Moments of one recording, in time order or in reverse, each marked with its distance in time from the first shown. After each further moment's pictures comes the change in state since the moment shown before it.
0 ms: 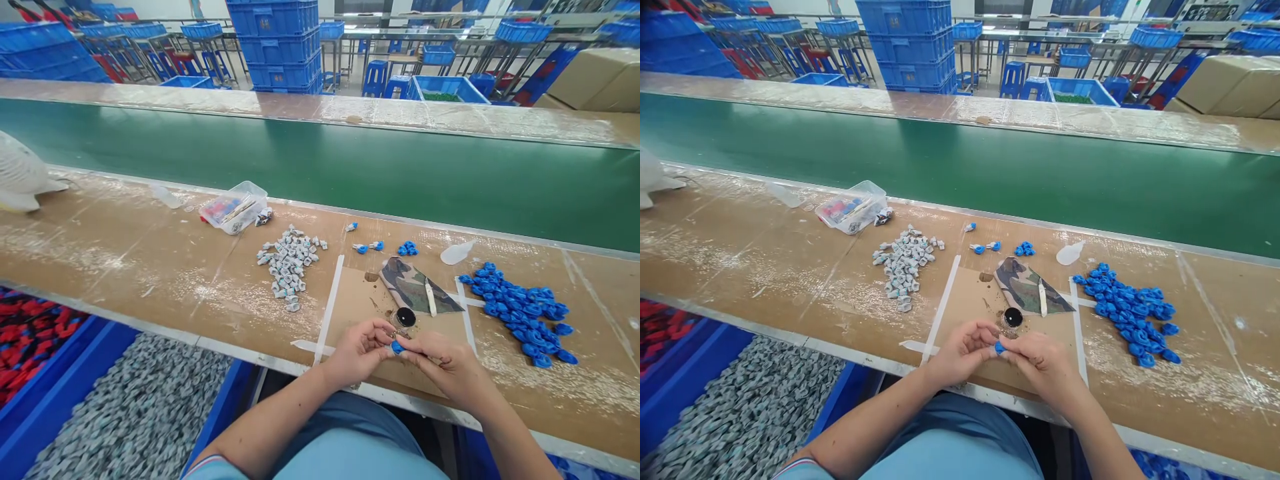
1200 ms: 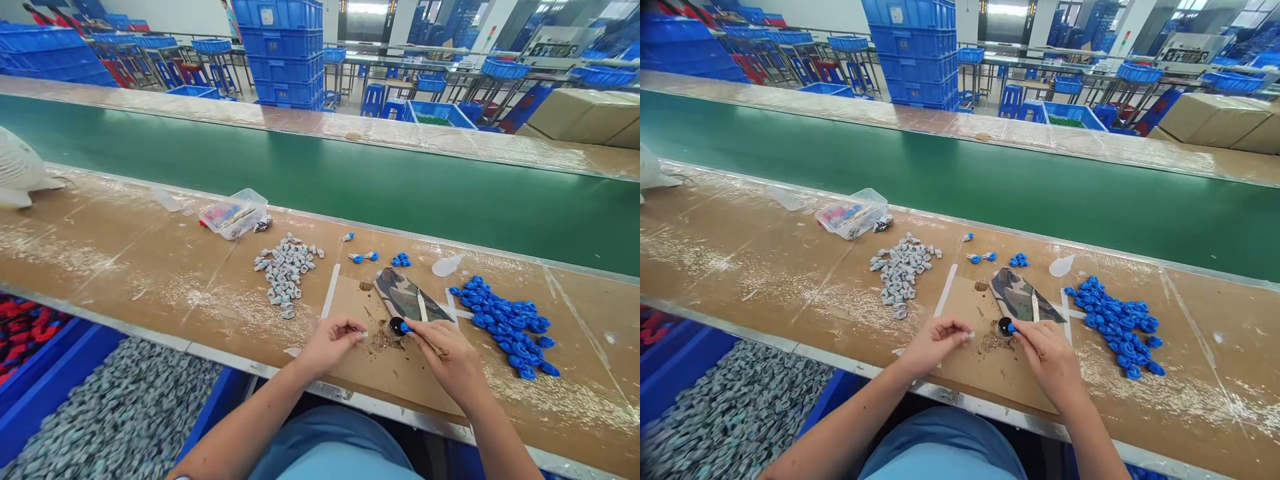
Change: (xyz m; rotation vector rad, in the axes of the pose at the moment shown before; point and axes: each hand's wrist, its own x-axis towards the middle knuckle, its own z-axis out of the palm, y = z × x) left_hand 0.003 0.026 -0.032 0.174 0.169 -0.058; right_hand 0.004 0.023 -0.010 -0.326 0.242 -0.054
